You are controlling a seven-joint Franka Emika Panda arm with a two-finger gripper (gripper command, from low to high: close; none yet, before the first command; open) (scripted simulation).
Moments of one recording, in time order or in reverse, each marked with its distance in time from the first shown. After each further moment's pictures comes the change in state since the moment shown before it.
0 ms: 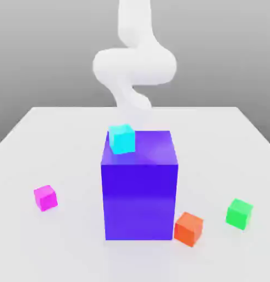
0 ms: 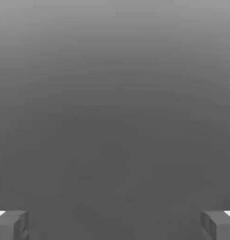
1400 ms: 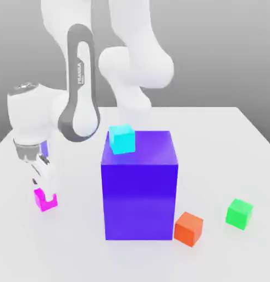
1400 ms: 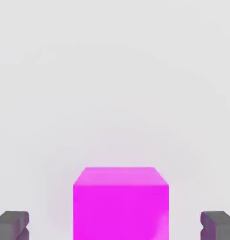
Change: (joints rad) arm -0.612 0.970 -0.084 -0.481 0.267 0.711 -0.093
